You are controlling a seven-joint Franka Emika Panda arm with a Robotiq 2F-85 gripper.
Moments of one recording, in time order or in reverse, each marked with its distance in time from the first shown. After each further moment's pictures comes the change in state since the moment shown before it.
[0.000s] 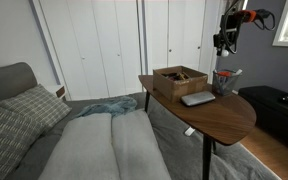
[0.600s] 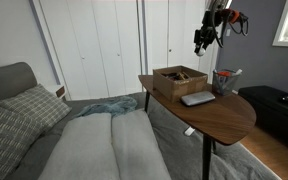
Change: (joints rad) arm 0.067 0.002 0.058 0.008 0.230 0.077 -0.160
